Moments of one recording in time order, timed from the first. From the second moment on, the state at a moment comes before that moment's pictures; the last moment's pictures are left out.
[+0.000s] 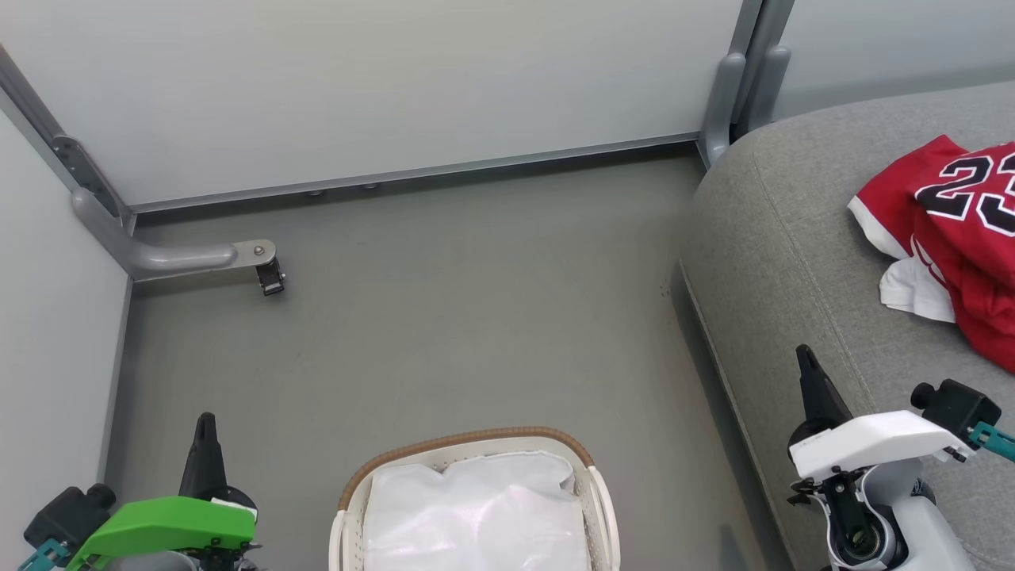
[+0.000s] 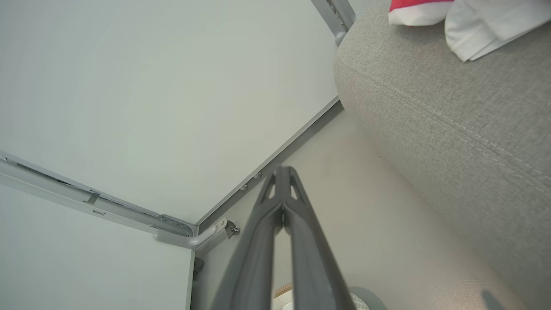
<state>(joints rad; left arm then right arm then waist) -0.06 0.06 0.09 0.32 -0.93 -0.13 -0.07 -0.17 -0.04 -0.02 0.32 0.85 0.13 -0.07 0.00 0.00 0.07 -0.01</state>
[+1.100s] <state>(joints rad) -0.08 0.05 0.10 0.28 -1.26 -0.13 0.02 -0.14 -0.04 -0.07 0.29 1.22 0.13 0.02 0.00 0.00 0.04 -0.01</state>
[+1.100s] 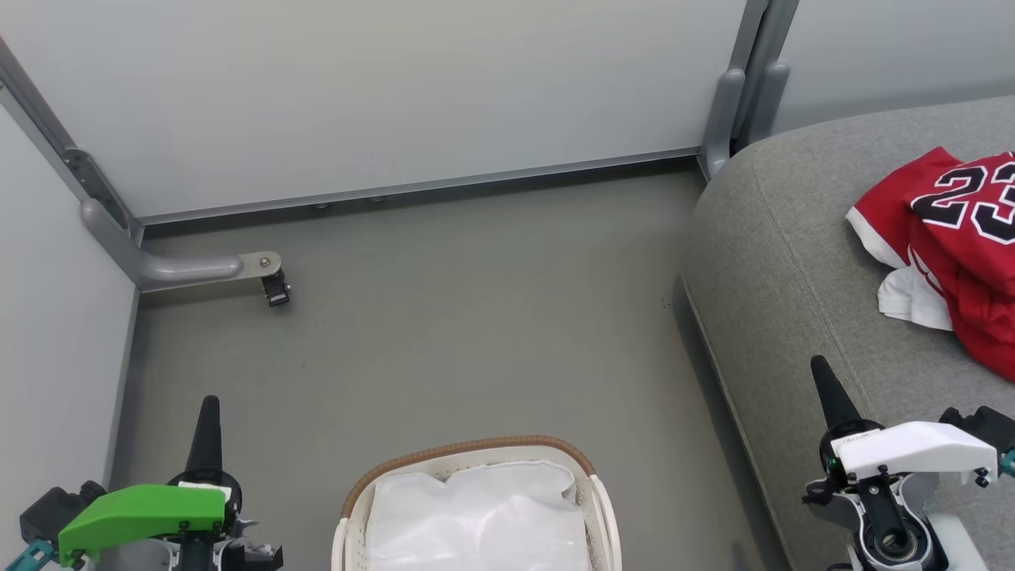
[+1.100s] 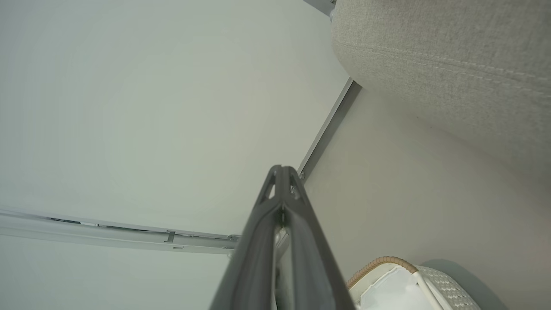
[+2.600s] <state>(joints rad) -0.10 0.05 0.11 0.25 -1.60 -0.13 0.11 -0.11 -0.05 -0.11 0.25 1.60 0.13 0.11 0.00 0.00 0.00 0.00</state>
